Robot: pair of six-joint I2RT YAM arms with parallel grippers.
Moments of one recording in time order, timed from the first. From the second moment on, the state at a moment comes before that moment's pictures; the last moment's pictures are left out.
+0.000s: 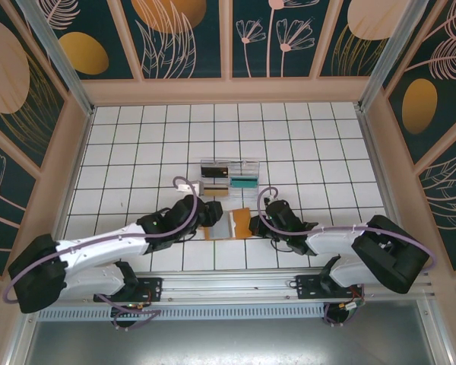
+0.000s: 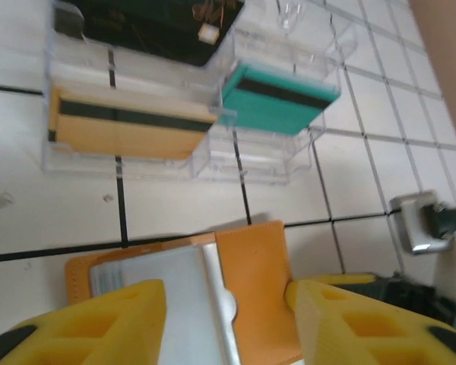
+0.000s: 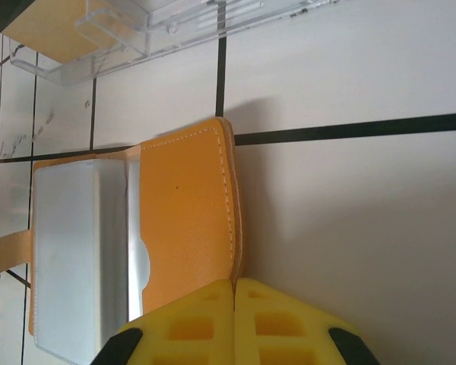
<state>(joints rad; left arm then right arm) -0.99 1.18 0.56 -0.04 -0.24 -0.94 0.84 1.32 0.27 0.33 -0.09 0.94</state>
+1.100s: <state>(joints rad) -0.99 1.35 0.49 0.02 -0.12 -1.00 0.85 1.33 0.27 0.34 -0.08 0.94</state>
